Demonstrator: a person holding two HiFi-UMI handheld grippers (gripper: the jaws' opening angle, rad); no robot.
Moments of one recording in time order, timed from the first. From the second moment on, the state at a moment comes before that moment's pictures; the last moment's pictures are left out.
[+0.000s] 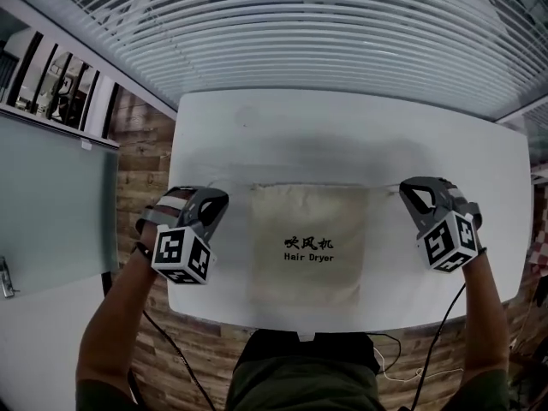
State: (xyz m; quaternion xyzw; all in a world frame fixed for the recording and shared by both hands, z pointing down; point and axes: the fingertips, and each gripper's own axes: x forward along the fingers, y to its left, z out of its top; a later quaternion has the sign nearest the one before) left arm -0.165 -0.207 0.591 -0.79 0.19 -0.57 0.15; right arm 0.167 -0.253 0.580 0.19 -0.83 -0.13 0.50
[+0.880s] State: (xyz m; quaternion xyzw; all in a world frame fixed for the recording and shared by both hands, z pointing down) left arm -0.200 -0.174 0.392 -0.70 0.26 -0.55 0.35; right arm 0.187 -0.200 0.364 0.34 -0.78 -0.28 0.45
